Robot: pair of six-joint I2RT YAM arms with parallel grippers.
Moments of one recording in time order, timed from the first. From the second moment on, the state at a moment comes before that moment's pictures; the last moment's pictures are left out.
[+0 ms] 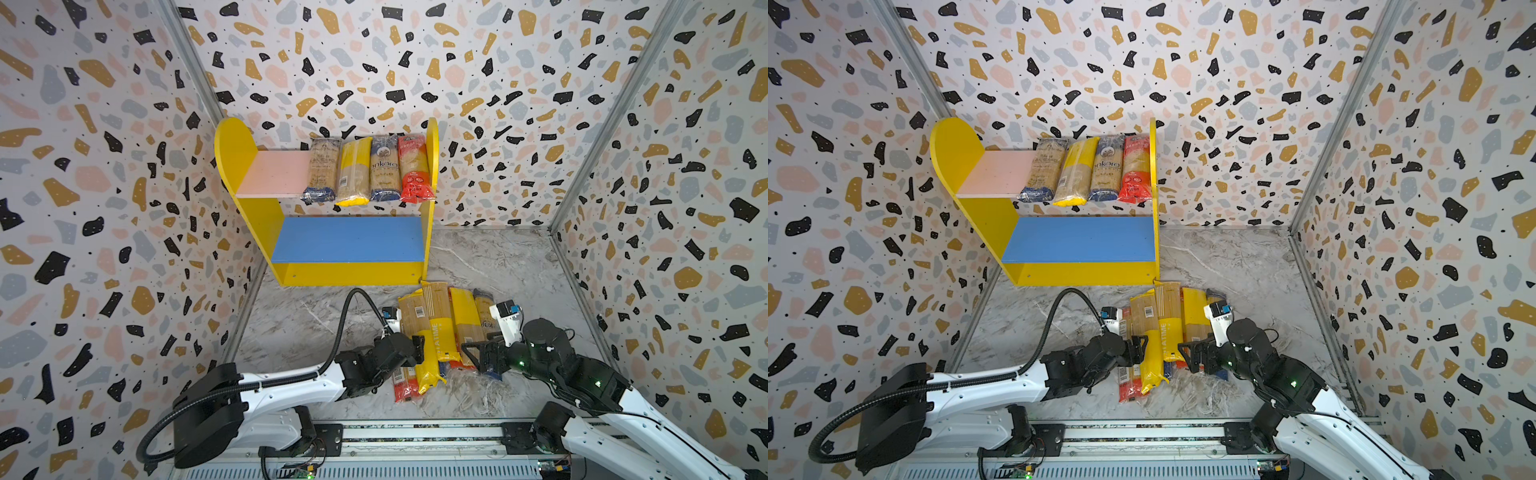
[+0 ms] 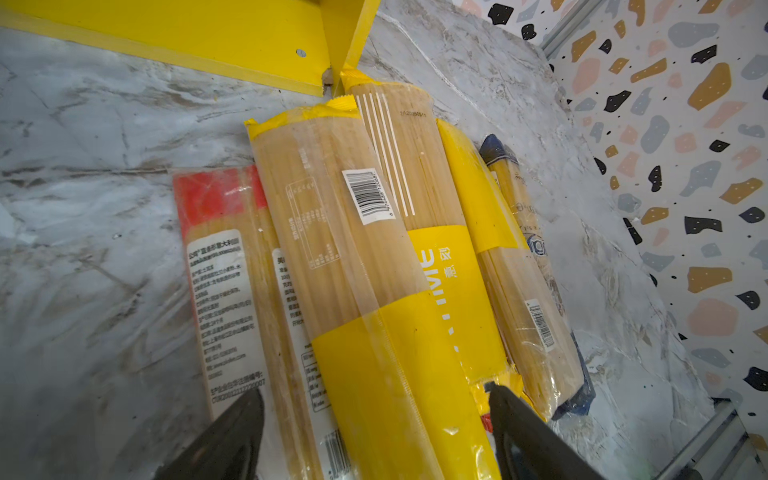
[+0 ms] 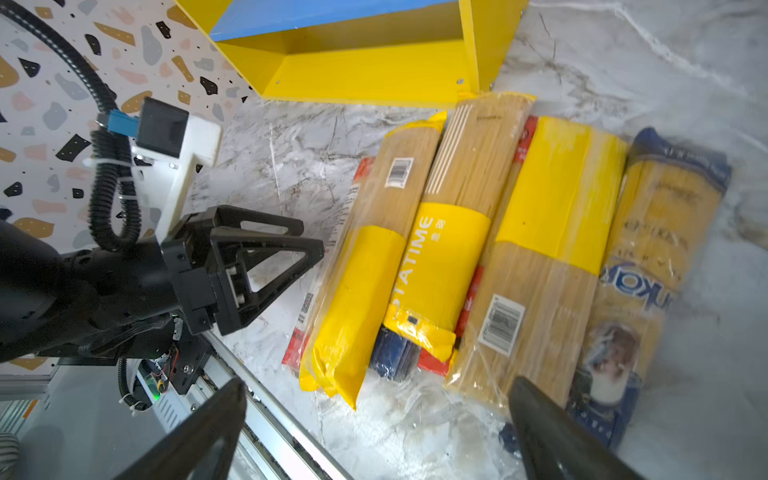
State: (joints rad) left arm -1.11 1.25 0.61 -0.04 -0.40 -0.90; right arm 0.81 0.59 0.67 -0.69 -0.04 0.52
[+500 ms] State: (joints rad) left arm -1.19 1.46 0.69 -0.07 -0.41 -1.00; right arm 0.84 0.53 0.65 -0.75 -0.01 0.59
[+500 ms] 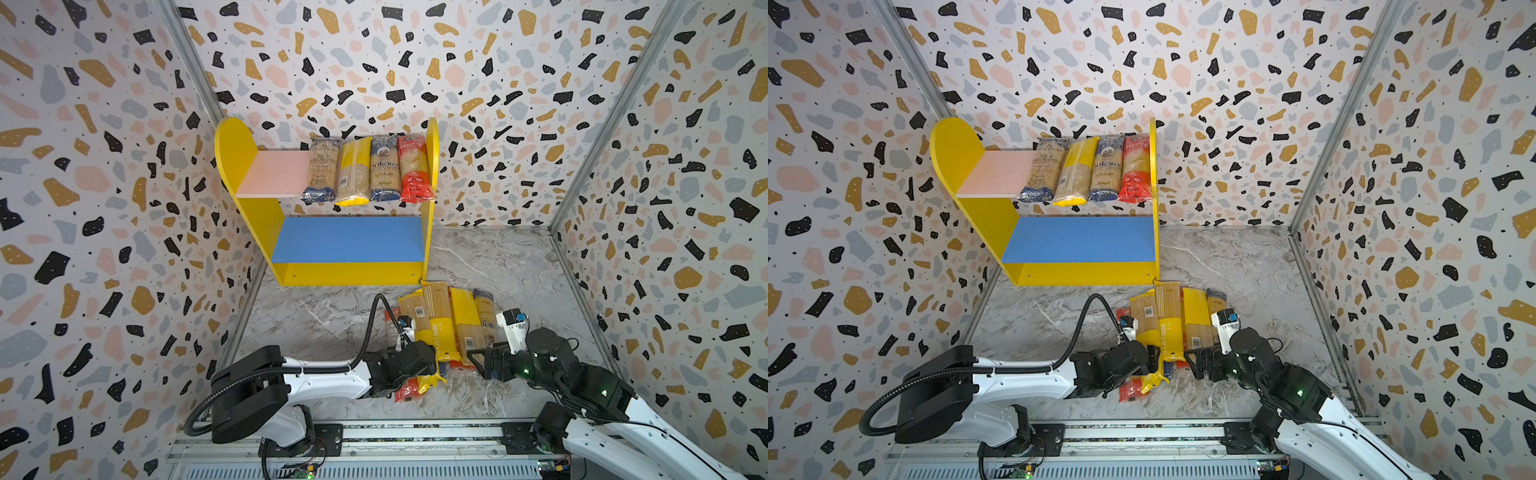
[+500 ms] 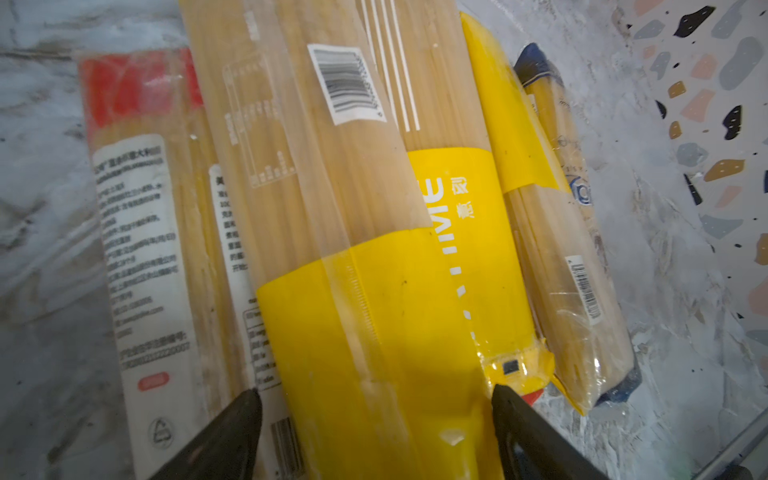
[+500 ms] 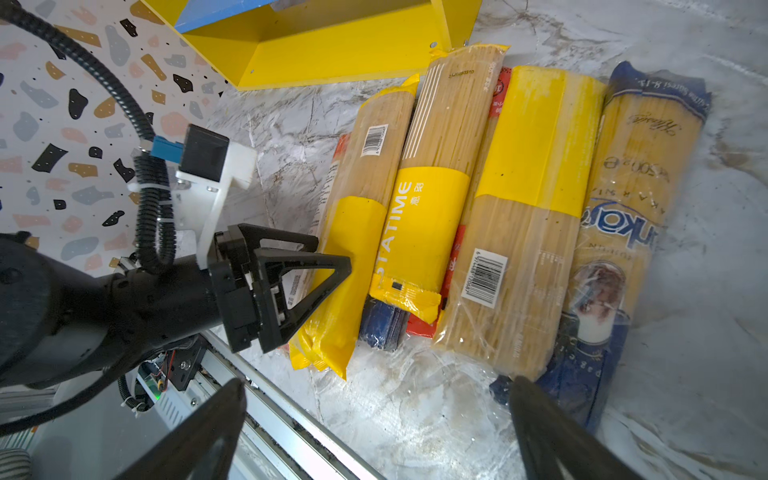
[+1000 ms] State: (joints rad) left arm -1.21 1.66 0.83 -0.09 -0.40 -1.01; right arm 0.84 0.49 0.64 -0.75 0.00 0.59
